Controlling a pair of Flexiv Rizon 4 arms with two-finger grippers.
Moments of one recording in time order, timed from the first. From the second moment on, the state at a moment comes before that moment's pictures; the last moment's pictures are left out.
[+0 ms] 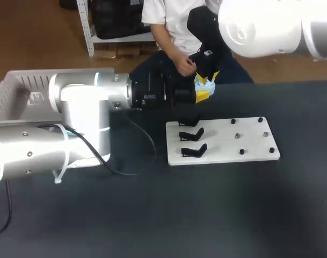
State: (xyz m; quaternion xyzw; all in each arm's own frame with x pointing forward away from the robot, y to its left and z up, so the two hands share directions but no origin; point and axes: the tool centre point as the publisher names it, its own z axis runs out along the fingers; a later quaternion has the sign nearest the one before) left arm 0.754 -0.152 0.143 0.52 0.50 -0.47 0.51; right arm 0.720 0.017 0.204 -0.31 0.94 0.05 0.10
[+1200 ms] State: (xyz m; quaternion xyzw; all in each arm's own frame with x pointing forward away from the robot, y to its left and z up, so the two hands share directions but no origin) left arm 0.754 -0.152 0.143 0.52 0.50 -0.47 0.51; right arm 0.730 0.018 0.196 -0.34 0.93 0.05 0.08
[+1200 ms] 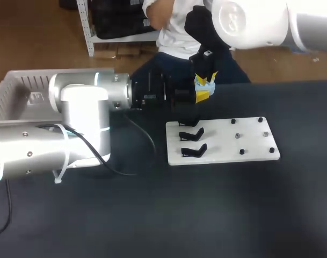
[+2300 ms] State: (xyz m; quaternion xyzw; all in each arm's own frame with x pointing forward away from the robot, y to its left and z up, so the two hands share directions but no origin) left arm 0.754 -0.151 0.142 0.52 0.50 -0.47 0.51; right arm 0.733 0.017 0.187 -0.36 0.93 0.03 0.07
